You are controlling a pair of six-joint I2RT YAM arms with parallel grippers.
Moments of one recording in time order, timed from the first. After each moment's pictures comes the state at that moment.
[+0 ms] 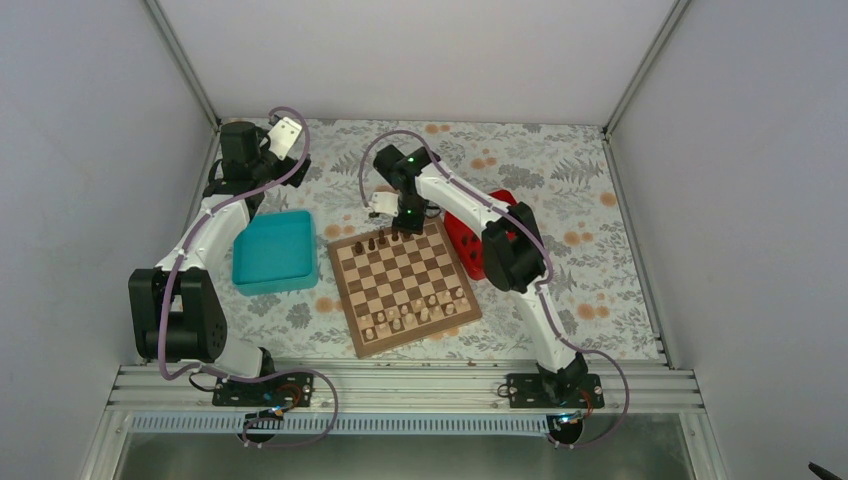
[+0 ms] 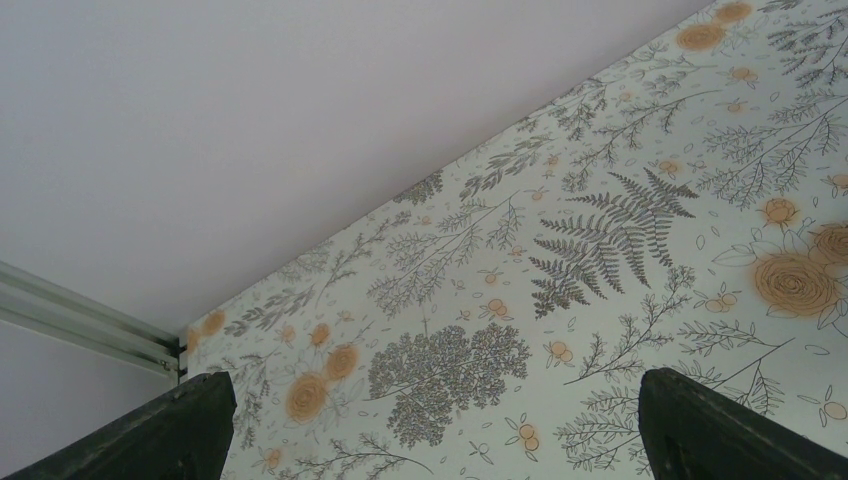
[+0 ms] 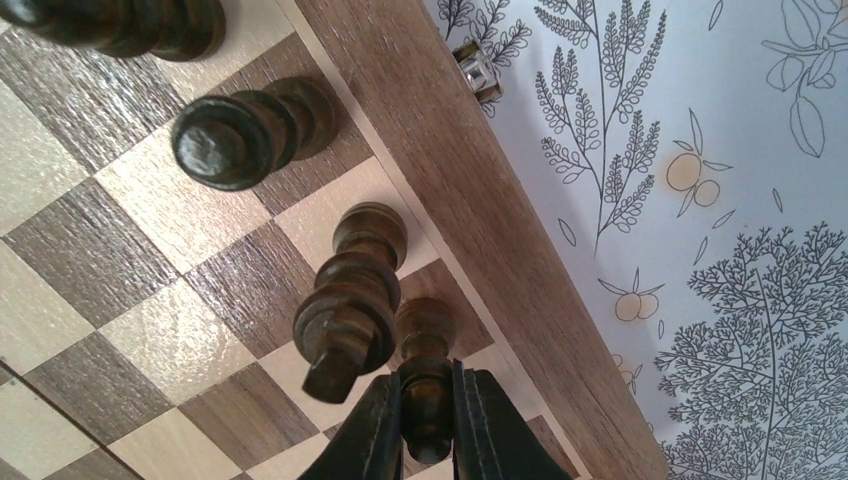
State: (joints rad) left arm 0.00 1.48 1.11 -0.09 0.18 0.49; right arm 0.73 2.35 2.14 -1.26 -0.01 -0.65
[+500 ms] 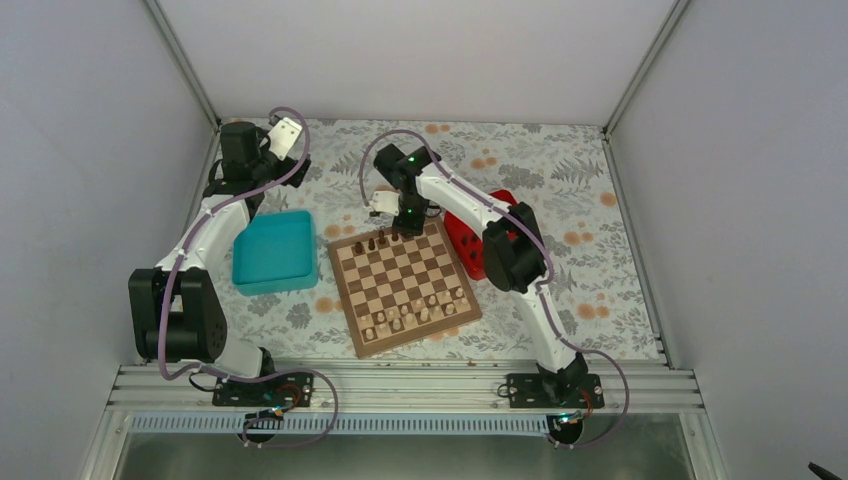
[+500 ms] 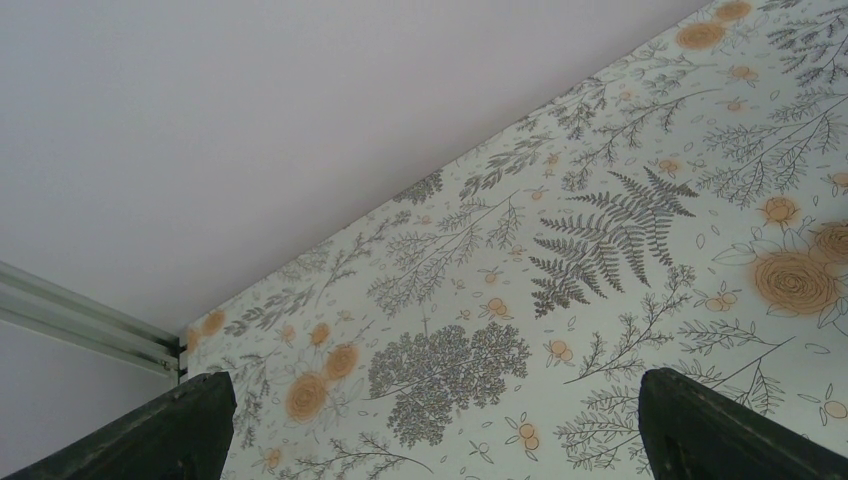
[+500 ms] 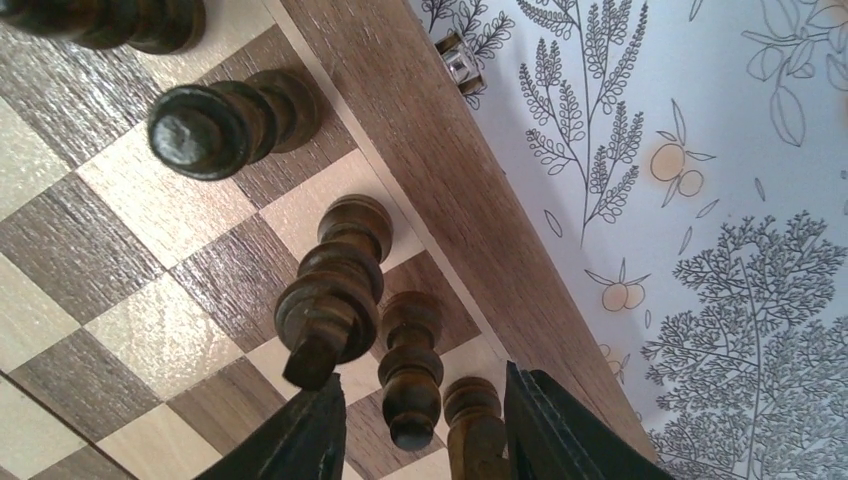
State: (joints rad) left arm 0.00 1.48 1.11 -0.09 0.18 0.49; right arm 0.72 2.34 2.14 -1.26 0.00 -0.65
